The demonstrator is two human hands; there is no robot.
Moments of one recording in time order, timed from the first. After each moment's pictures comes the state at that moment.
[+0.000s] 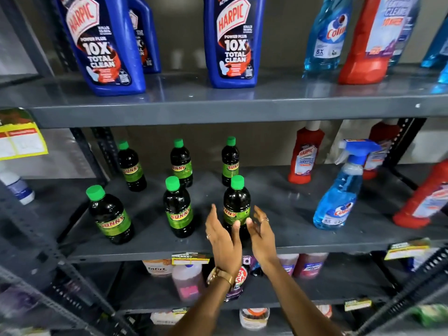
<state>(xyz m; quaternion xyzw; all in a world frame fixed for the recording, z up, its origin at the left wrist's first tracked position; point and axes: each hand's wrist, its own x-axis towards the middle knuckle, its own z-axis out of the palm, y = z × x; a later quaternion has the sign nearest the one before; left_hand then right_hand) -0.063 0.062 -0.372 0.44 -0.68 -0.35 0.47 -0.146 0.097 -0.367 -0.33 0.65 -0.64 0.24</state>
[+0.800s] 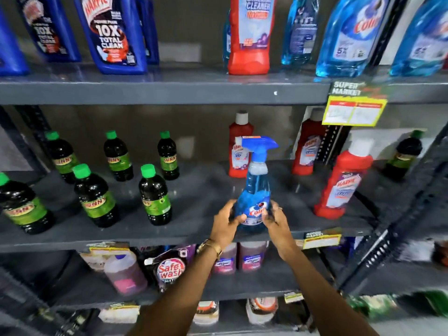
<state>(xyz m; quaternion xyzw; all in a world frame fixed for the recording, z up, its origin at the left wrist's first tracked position) -0.242 0.142 -0.372 0.32 -0.73 -0.52 0.32 -0.366 0.230 -0.373 -0.34 0.64 -0.63 0.27</state>
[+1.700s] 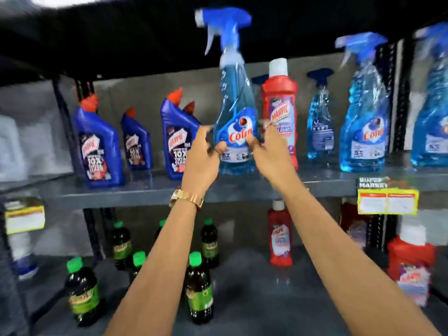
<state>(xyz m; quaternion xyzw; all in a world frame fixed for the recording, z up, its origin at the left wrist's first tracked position) -0.147 0.104 -0.019 0.22 -0.75 -0.25 0.57 -0.274 0.158 -0.011 -0.55 0.55 -0.62 -0.08</state>
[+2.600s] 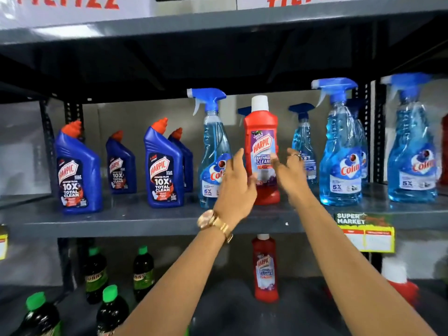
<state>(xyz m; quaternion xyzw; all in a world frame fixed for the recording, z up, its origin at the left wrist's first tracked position) -0.237 0.127 -0.019 0.23 -0.81 -0.12 0.52 -0.373 0.144 0.002 -0.43 0.63 -0.65 0.00</state>
